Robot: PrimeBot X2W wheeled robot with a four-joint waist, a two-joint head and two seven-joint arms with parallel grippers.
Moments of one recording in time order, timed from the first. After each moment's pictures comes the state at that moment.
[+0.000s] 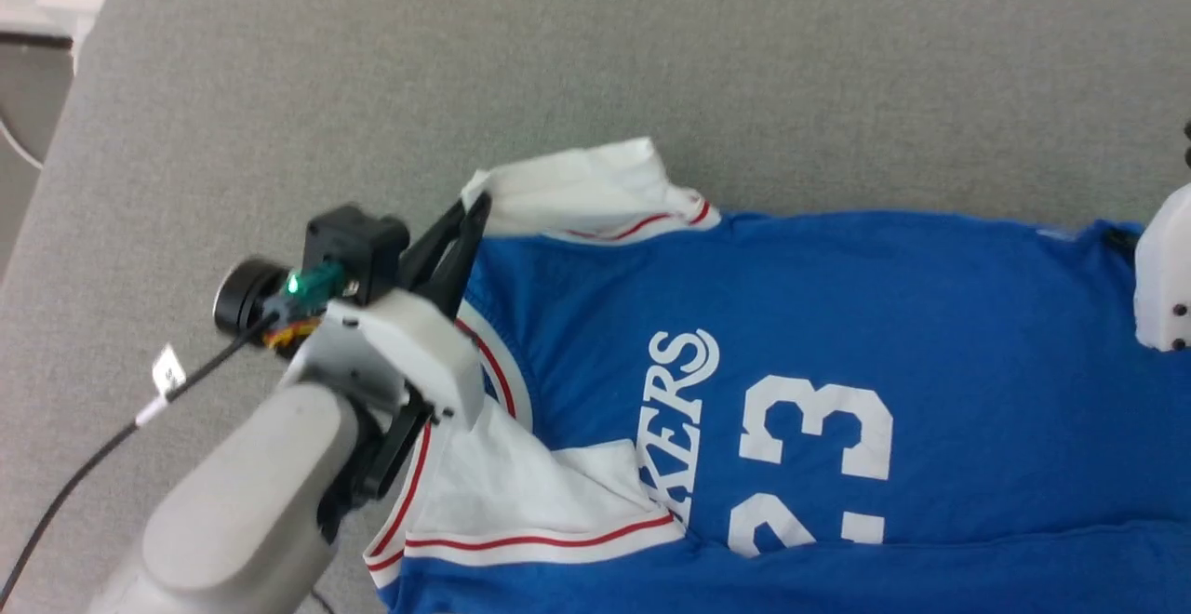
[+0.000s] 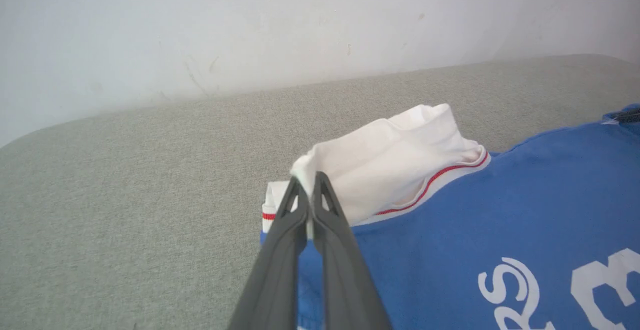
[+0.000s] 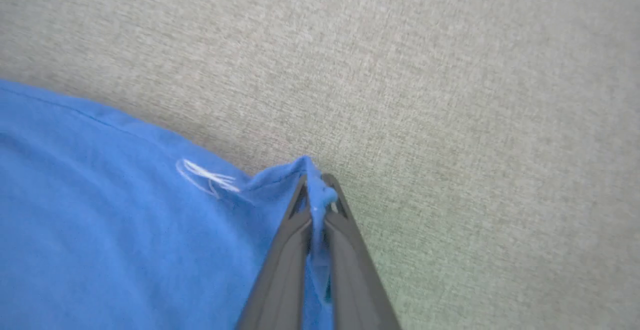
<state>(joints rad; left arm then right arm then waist) -0.56 0.51 -0.70 0.05 -0.64 0.19 0.02 -0.59 -0.62 0.23 0.39 0.57 0.13 0.72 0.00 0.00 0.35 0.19</state>
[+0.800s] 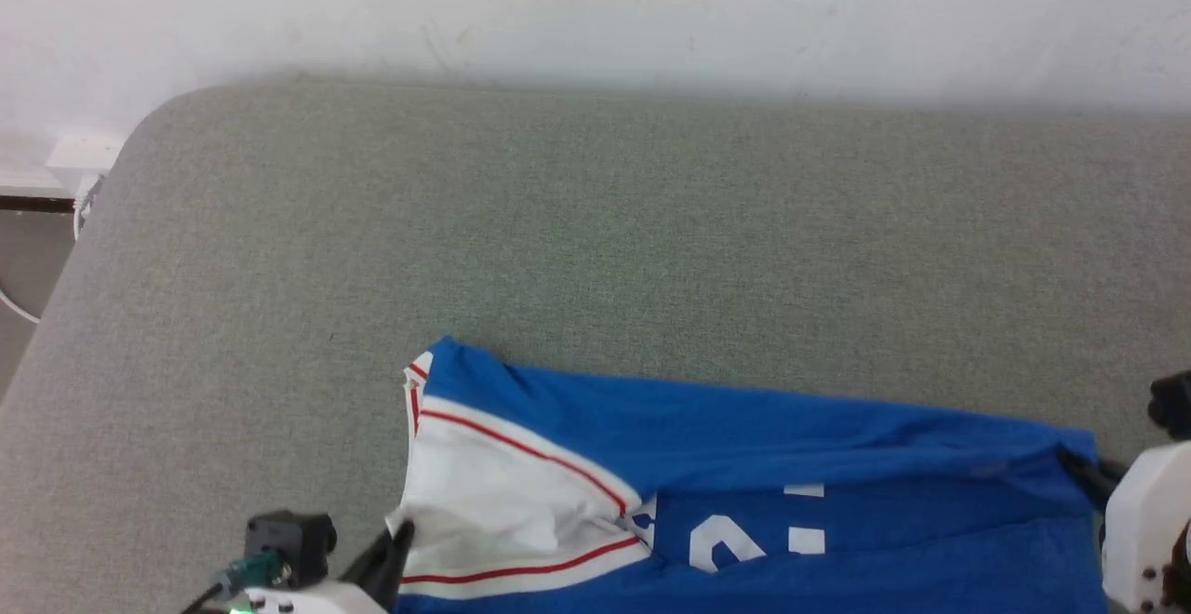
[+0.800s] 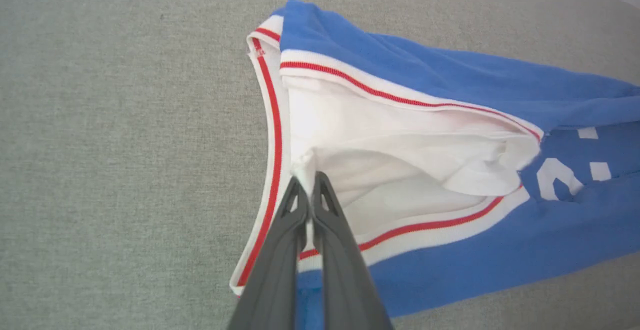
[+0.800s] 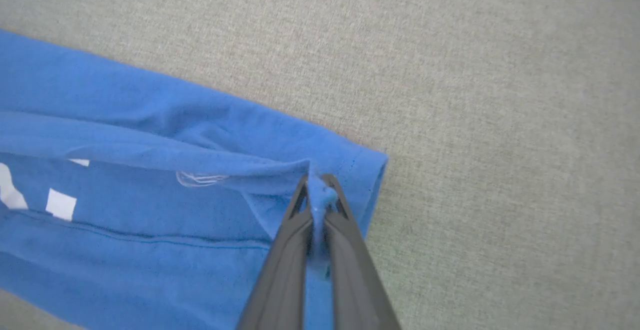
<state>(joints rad) 0.00 0.67 -0.66 -0.15 -0.81 0.37 0.03 -0.01 -0.53 0.03 0.04 0.55 0.13 0.57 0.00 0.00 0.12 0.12</state>
